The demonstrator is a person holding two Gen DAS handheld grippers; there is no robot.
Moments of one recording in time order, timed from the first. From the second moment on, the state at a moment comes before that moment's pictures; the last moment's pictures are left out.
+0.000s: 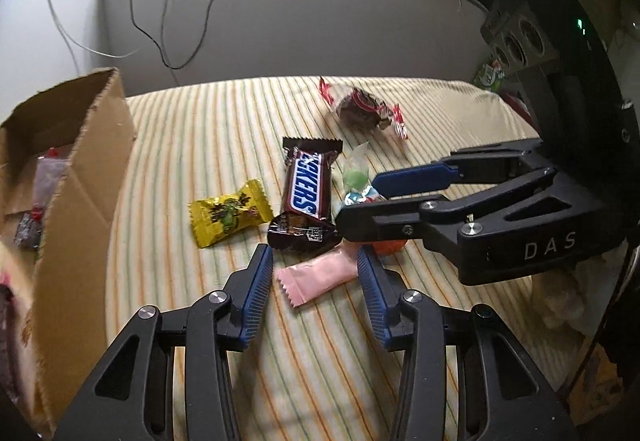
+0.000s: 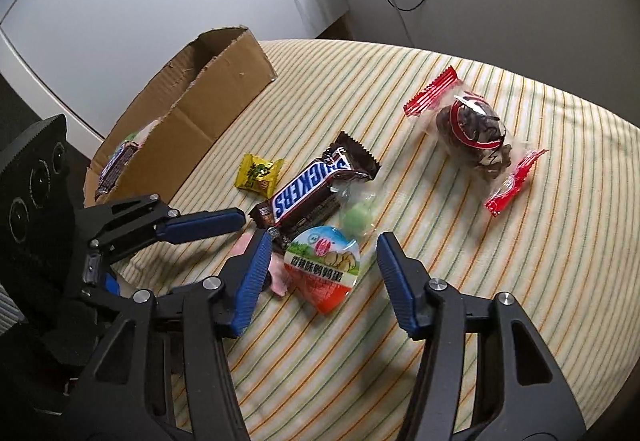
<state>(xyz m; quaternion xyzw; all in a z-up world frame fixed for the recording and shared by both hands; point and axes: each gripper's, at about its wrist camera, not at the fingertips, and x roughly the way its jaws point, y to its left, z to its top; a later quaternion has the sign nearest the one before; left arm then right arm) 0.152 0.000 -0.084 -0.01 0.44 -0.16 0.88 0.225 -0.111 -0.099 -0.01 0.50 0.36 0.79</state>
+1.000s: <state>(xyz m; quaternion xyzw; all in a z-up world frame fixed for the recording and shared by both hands) 0.138 -0.028 -0.088 0.06 0.44 -0.17 0.88 0.213 -0.119 -0.098 -0.03 0.50 0.34 0.80</state>
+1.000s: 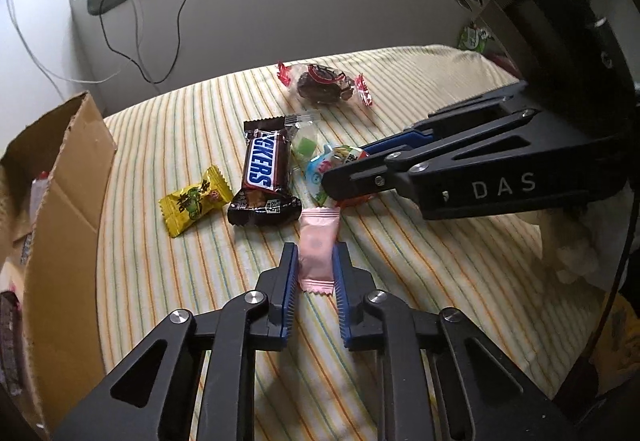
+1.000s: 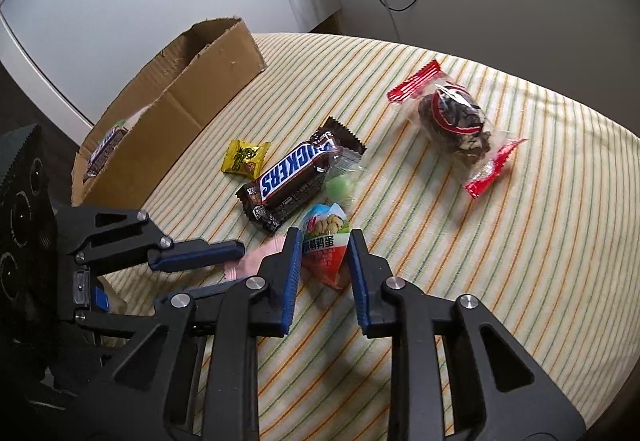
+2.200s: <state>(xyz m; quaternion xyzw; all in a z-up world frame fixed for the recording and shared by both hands) 0.126 -0.014 -0.049 0.04 0.39 -0.16 0.91 0.192 -0.130 -0.063 -0.03 0.46 0.33 0.82</state>
